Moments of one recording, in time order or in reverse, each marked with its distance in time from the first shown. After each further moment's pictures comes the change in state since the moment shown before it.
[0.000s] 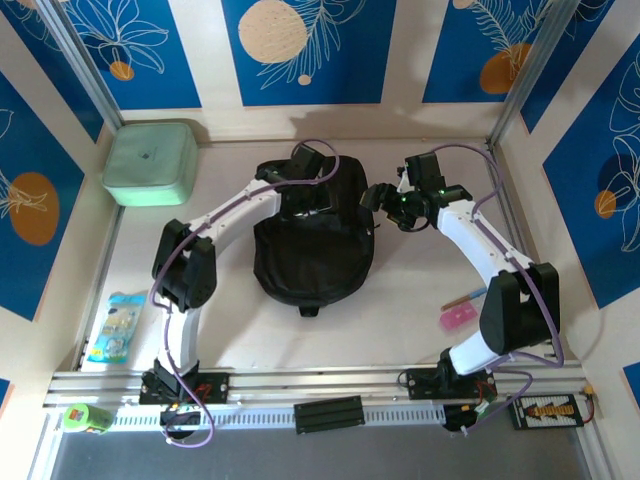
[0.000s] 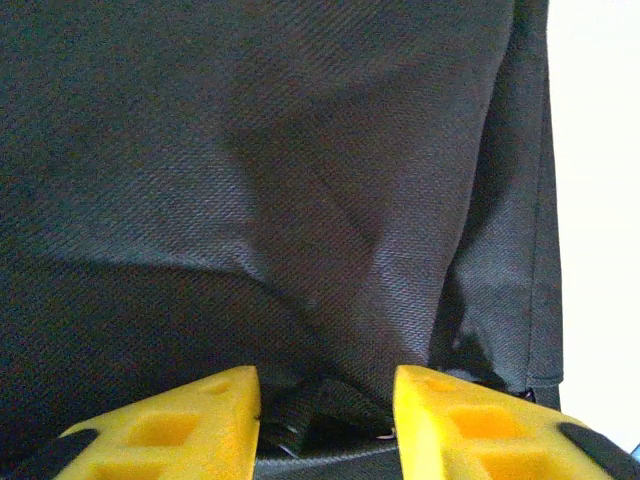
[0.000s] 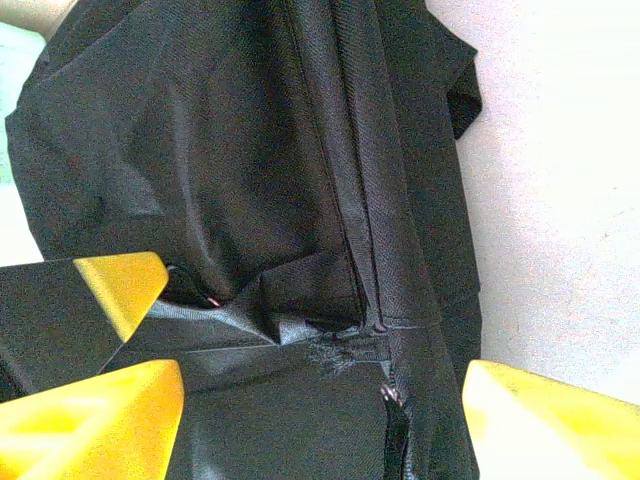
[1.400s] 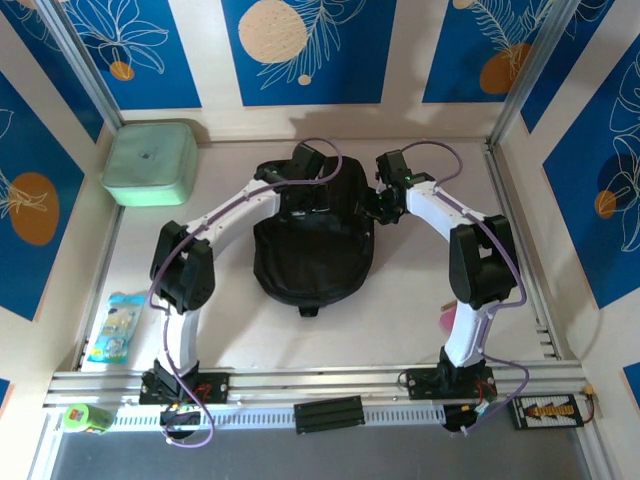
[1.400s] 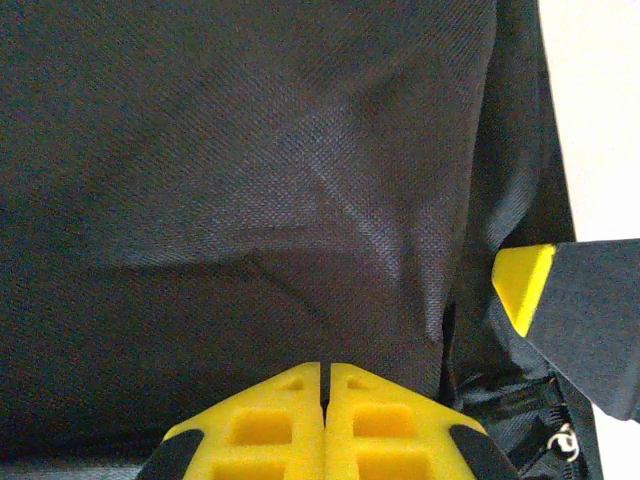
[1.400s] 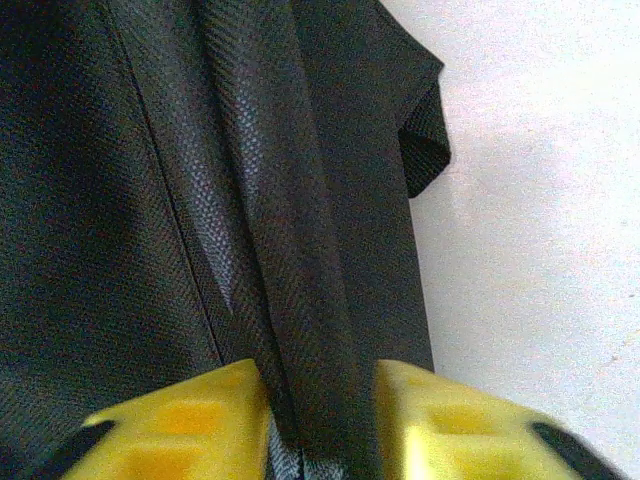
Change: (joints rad) left arm -0.001 -0.031 -0.008 -0.023 -0.081 0.113; right arm 0.050 0.344 0.180 -0.023 0.139 -0.087
